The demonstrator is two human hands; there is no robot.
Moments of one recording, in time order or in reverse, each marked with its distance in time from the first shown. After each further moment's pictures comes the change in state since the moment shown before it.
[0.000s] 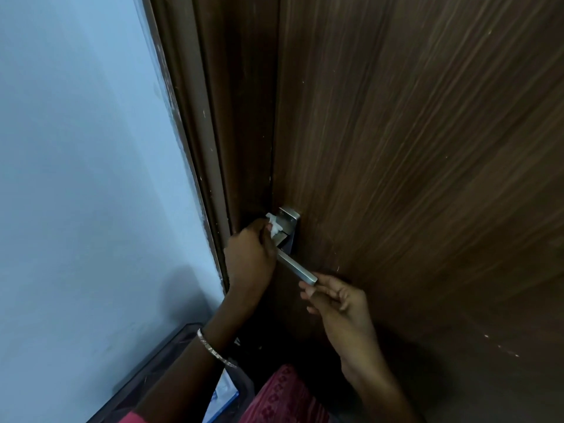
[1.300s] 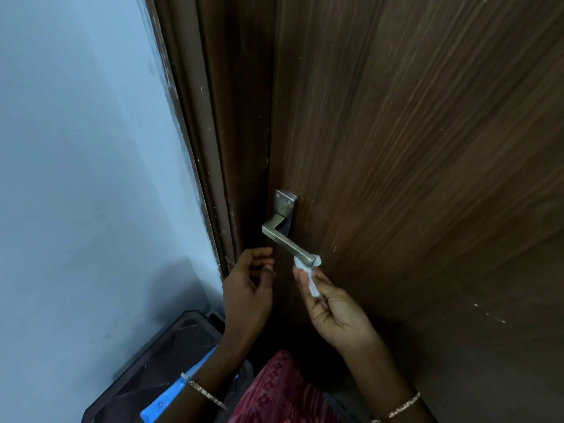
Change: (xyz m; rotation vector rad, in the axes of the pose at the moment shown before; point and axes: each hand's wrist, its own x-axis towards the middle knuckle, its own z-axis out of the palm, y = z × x) left_hand -0.084 -0.029 -0.007 -0.487 -0.143 -0.218; right_hand 0.011 0.019 0.006 1.159 -0.085 0.546
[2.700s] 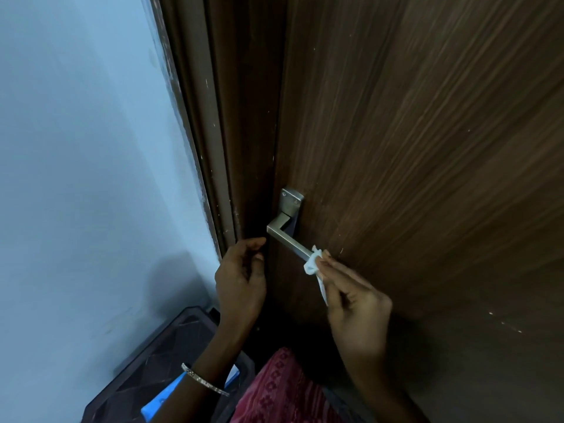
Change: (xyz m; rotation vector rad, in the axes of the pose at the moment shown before) left_hand 0.022 -0.006 -0.006 0.081 0.133 0.033; right_hand -0.020 0.003 -0.013 -1.609 0.095 -1.438
